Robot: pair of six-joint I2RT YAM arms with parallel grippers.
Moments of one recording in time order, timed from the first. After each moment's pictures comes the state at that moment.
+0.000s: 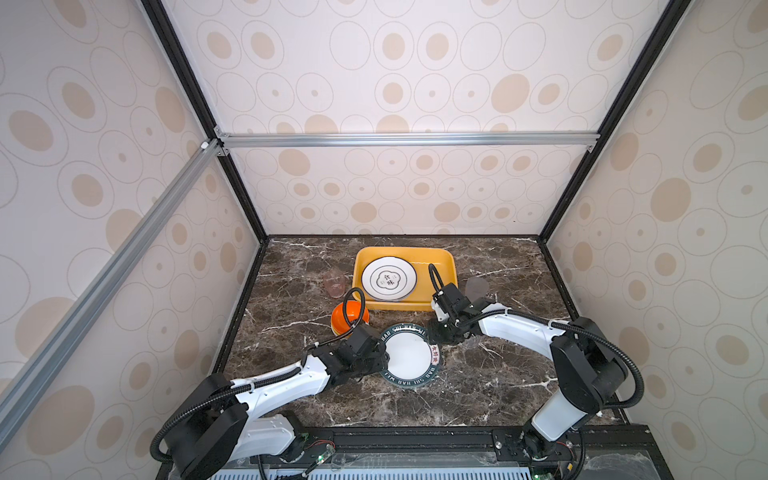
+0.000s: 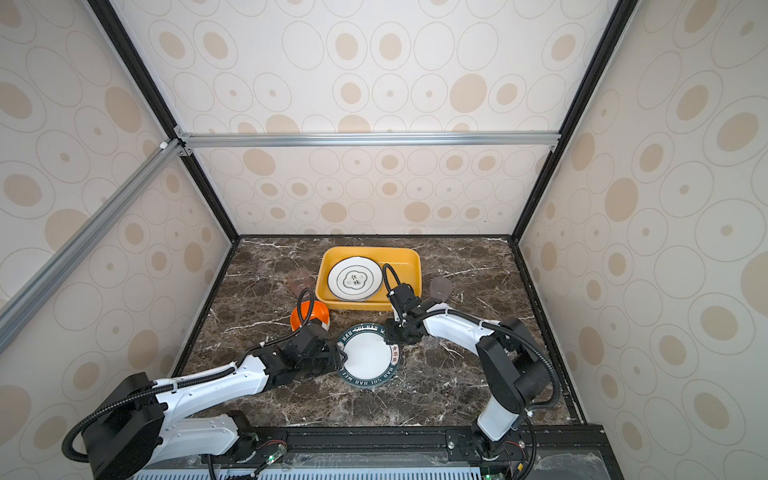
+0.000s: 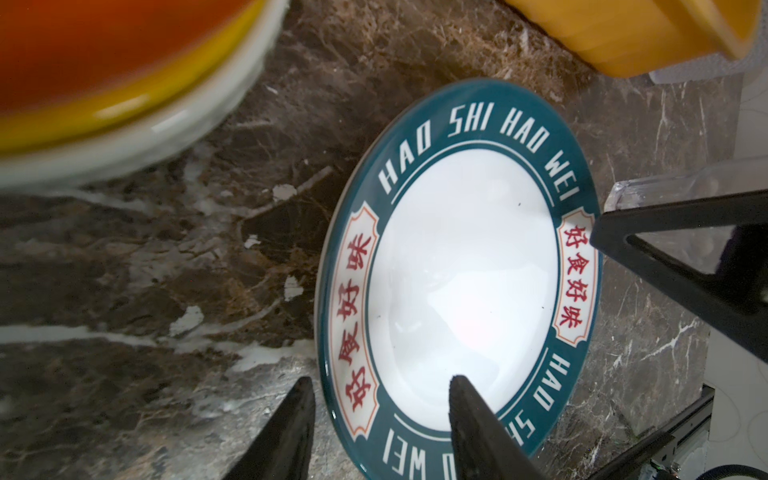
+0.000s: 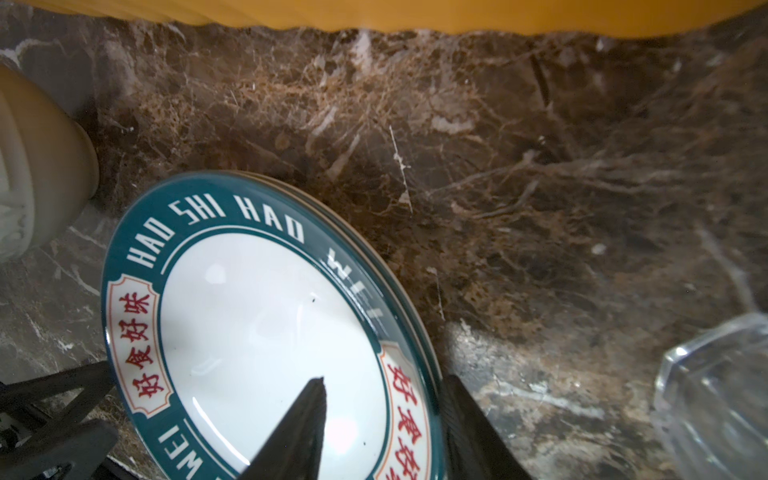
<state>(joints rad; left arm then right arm) -0.81 1.23 0.55 -0.26 -0.02 -1.01 0.63 1.65 1.01 -0.54 -0.18 0.56</state>
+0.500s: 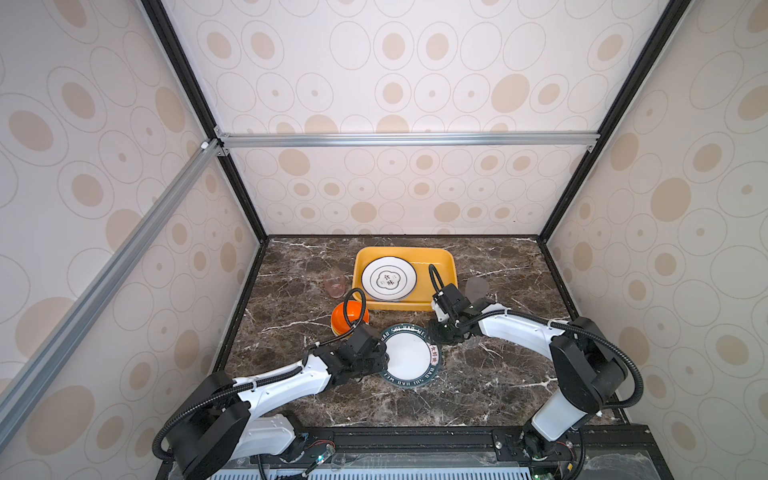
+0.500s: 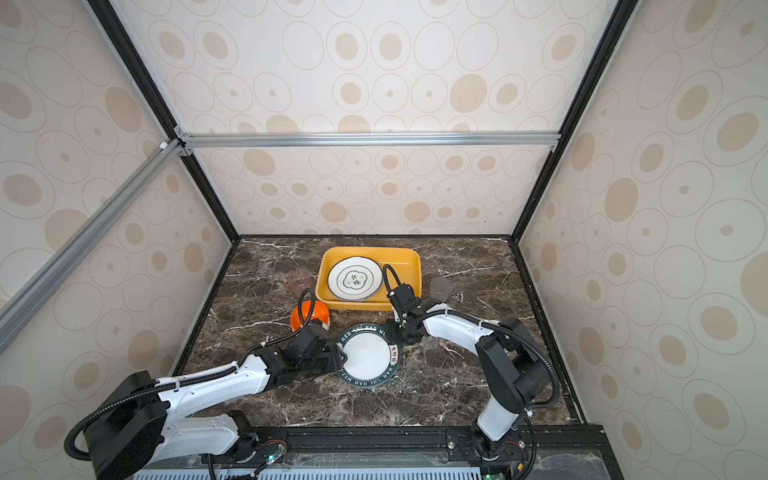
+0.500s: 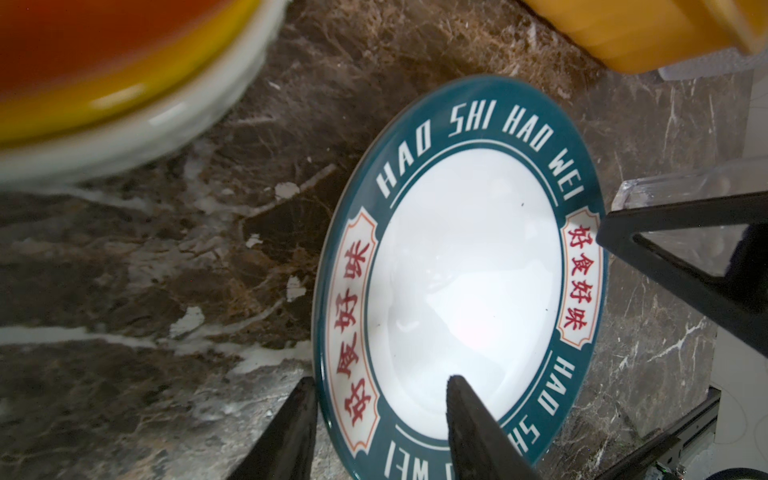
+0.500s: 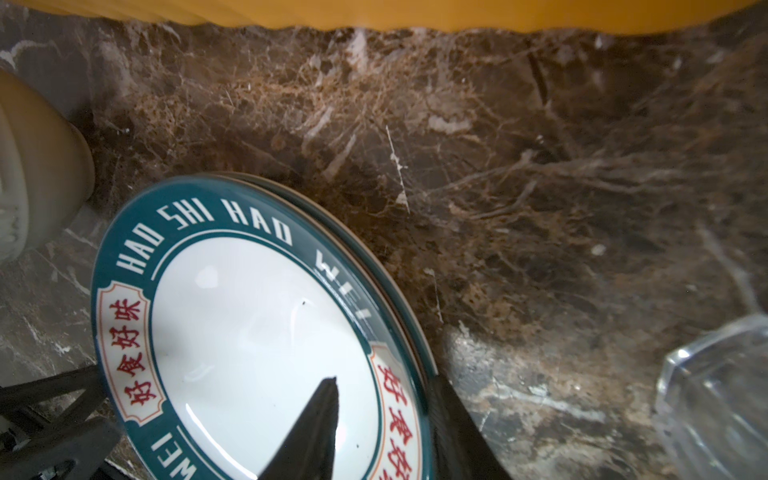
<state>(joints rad) -0.81 1.24 0.55 -0.26 -0.01 -1.01 0.63 1.65 1.00 -0.53 -0.18 0.57</state>
